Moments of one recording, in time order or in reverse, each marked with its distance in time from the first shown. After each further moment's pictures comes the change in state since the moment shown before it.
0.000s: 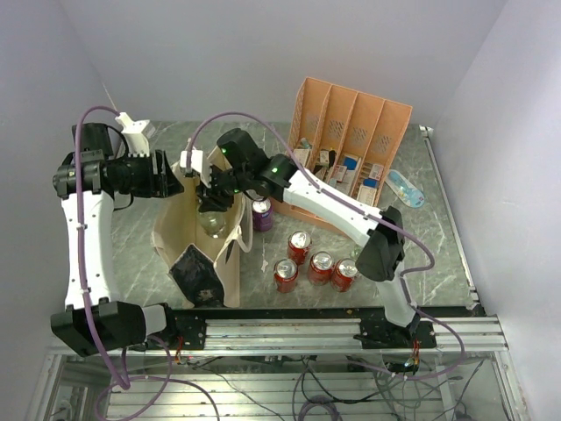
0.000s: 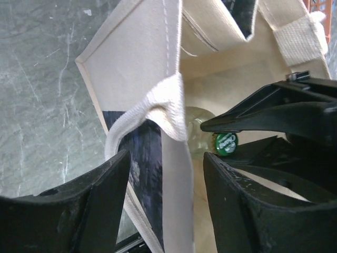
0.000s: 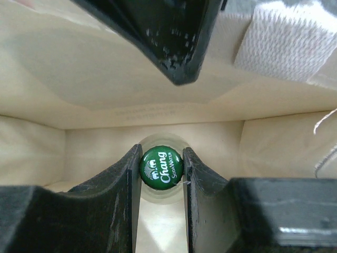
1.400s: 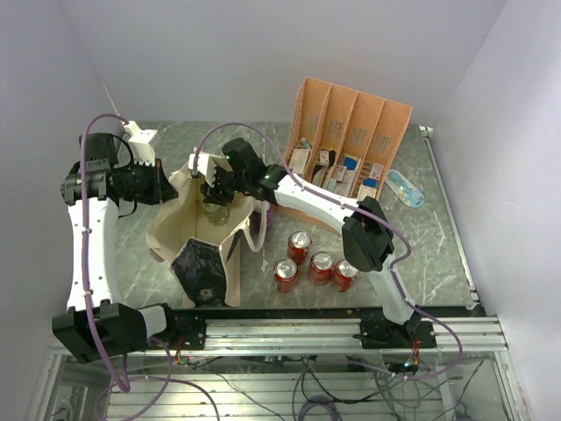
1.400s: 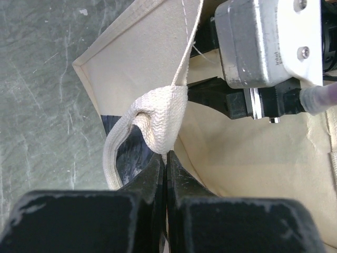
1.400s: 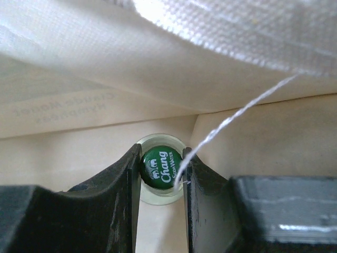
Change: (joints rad) left arm 0.000 -0.028 -0.125 0.090 0.020 0.104; right arm -0.079 0.142 -0.142 0.305 0.072 -0.061
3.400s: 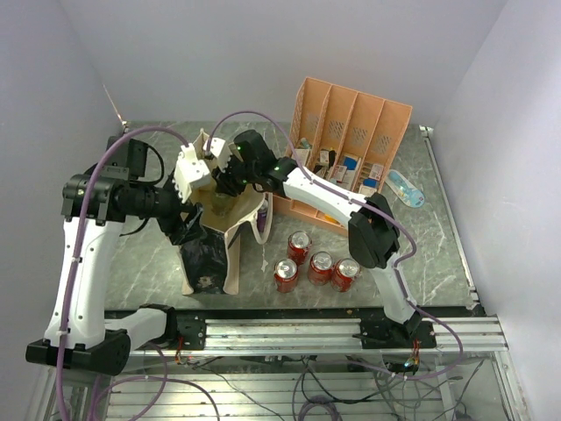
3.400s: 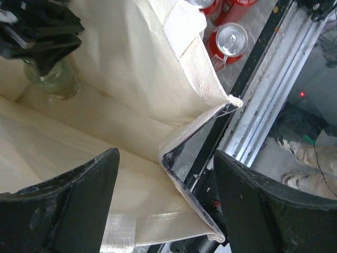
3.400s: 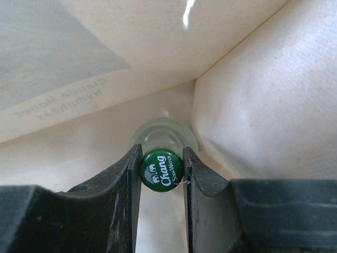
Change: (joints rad) left arm -0.358 -0.074 0.278 -0.452 0.023 0.451; right arm -0.057 -0.021 -0.024 0.008 0.092 0.173
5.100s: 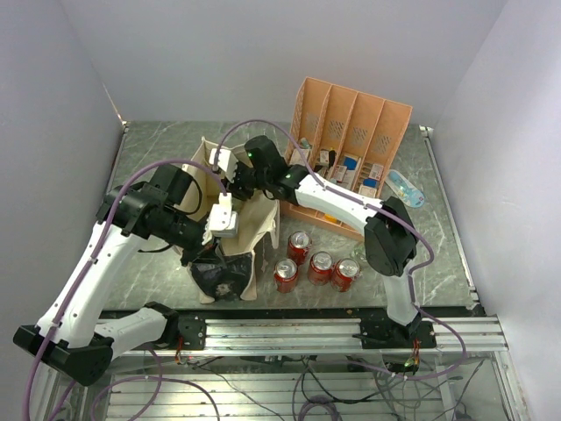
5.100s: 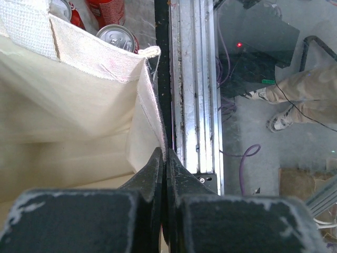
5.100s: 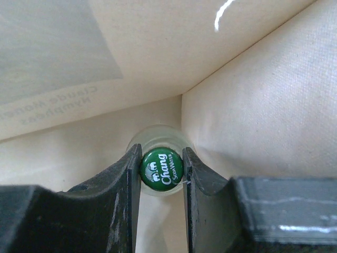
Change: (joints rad) left arm -0.311 -0.056 -0.261 -0.021 0.164 0.238; right arm 0.007 -0.164 -0.226 0.088 -0.007 -0.201
